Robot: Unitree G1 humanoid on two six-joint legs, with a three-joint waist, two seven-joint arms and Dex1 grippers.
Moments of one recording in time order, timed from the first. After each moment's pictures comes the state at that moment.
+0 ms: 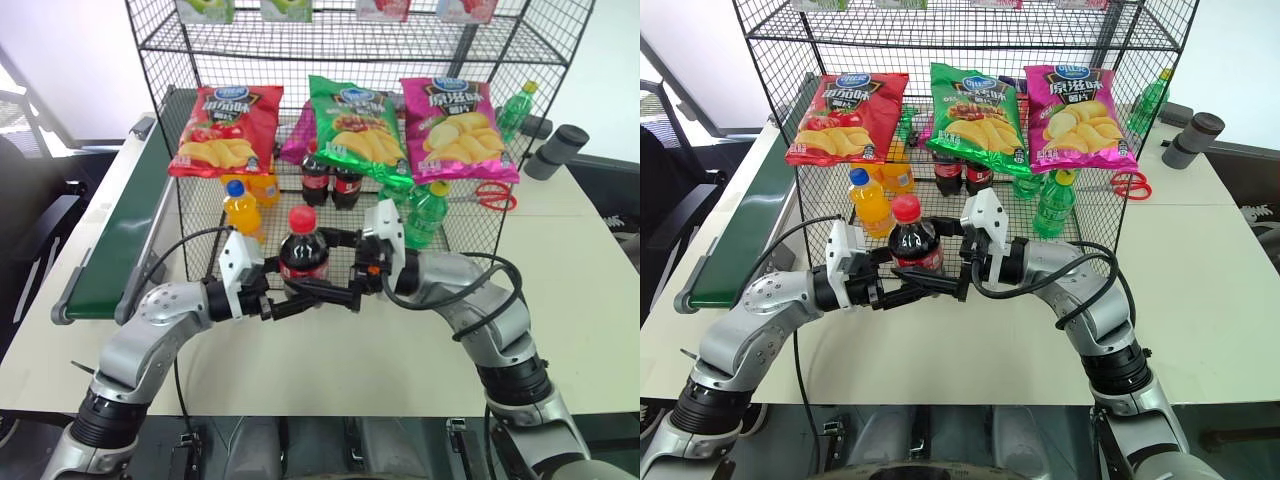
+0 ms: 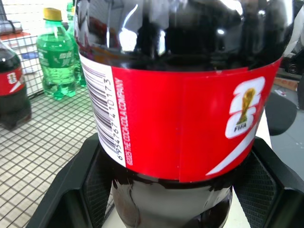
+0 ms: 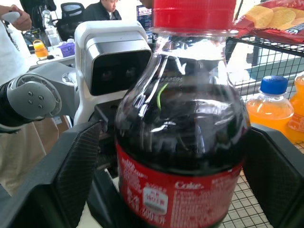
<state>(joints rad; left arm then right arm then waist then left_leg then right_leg) -0.20 0.55 -0.10 -0.38 -0.57 0.45 -0.85 -0.44 -0.36 0.19 -0.34 0.55 0.58 0.86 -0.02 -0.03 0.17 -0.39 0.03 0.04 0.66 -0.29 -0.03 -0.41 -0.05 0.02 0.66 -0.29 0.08</state>
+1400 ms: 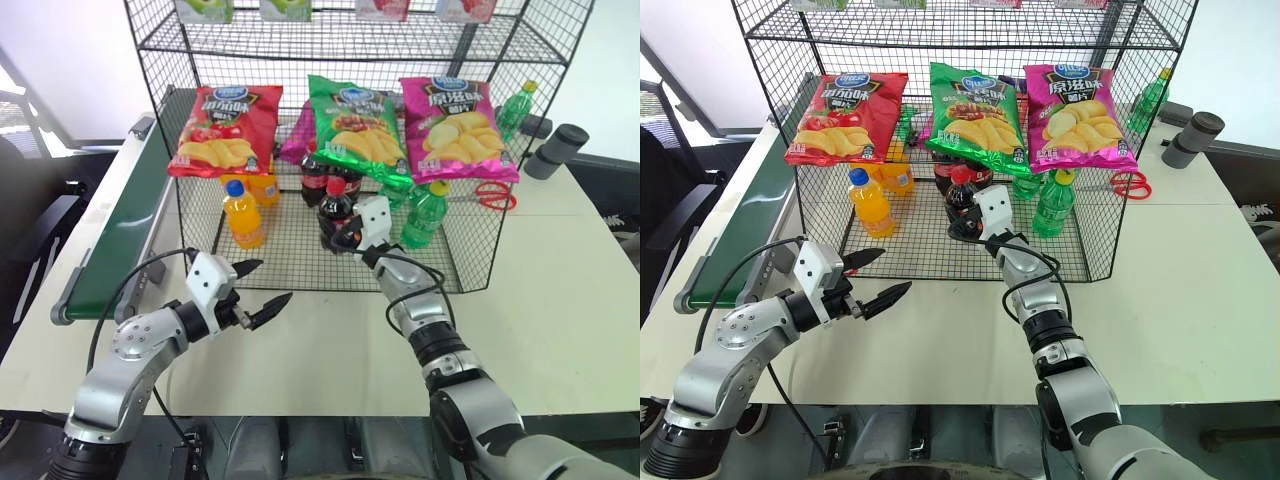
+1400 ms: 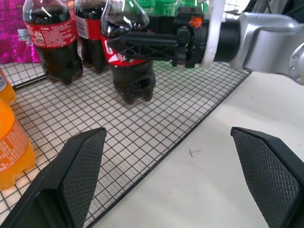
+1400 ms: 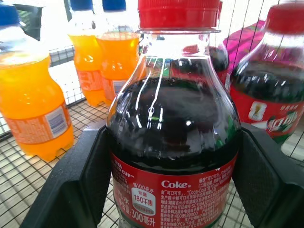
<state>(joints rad) 0.01 0.55 0.02 -0.43 -0.44 0.41 -0.68 -0.63 -0.05 0.07 0.67 0.12 -0.20 0.37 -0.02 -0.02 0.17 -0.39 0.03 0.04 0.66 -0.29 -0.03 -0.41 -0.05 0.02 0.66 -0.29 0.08</state>
